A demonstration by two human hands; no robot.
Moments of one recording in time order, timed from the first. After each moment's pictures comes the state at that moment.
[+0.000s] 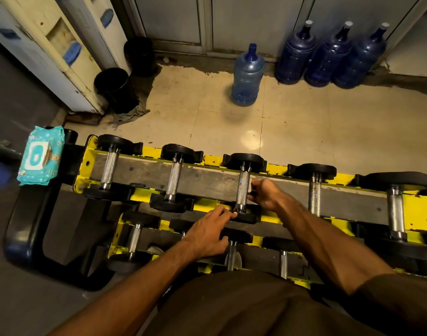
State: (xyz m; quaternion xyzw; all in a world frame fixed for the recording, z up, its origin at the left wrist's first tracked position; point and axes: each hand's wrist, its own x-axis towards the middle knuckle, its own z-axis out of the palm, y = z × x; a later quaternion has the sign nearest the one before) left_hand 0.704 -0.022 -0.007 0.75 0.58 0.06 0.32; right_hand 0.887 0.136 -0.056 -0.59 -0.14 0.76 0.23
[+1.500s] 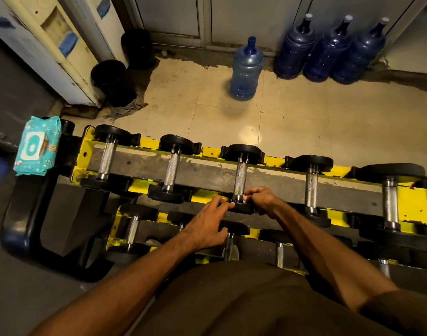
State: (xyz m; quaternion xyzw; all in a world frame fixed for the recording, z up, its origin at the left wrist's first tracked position) left_hand 0.708 -0.027 -0.015 0.73 0.59 0.10 0.34; right_hand 0.894 0.084 -0.029 -0.67 -0.45 0.59 0.02
